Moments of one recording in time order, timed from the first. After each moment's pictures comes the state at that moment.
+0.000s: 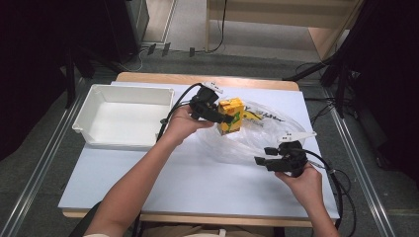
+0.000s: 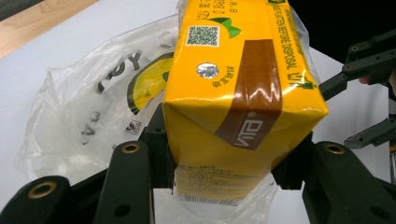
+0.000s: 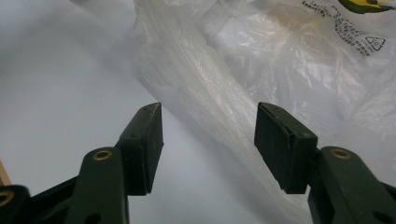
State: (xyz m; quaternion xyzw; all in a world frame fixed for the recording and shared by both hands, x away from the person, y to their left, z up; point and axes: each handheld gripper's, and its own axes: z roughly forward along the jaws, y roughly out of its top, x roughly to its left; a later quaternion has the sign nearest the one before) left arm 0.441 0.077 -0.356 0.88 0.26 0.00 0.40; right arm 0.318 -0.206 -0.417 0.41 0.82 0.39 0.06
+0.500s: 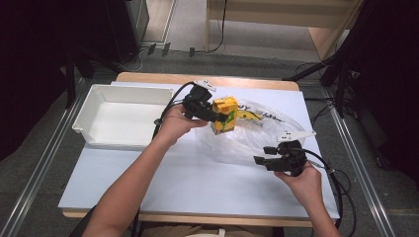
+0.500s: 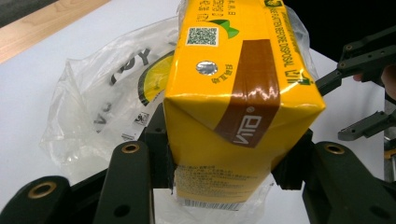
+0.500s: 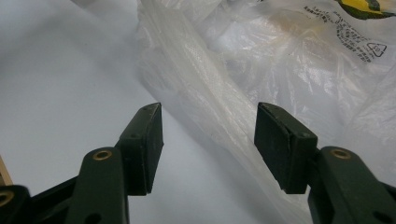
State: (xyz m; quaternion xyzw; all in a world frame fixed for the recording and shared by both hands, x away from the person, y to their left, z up) left arm 0.437 0.093 -0.348 0.87 0.27 0.01 0.41; right arm 0.320 -0.205 -0.416 0.40 0.82 0.40 0.06
